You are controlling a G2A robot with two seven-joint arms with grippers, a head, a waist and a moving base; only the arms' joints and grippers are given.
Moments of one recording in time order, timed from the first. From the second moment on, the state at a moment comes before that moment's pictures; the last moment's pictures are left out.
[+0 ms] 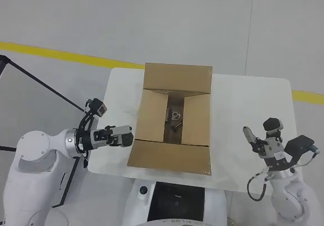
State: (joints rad) left arm 1.67 -1.08 -1.77 -2.03 -0.39 0.14 -1.26; right arm -1.97 -1.29 1.73 -1.93 -1.02 -0.50 -0.20
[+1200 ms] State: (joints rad) left arm 1.82 -1.05 -1.71 -1.83 -0.29 -0.05 -1.39; right arm -1.97 -1.29 1.72 -1.93 -1.02 -0.50 -0.20
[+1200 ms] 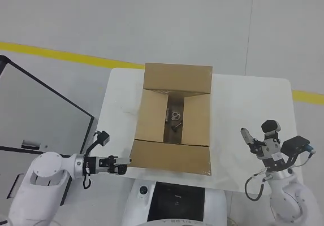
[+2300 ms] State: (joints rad) left arm 1.54 -1.09 -1.37 -1.74 -0.33 -0.07 -0.85; right arm -1.97 -1.29 1.72 -1.93 -1.02 -0.50 -0.20
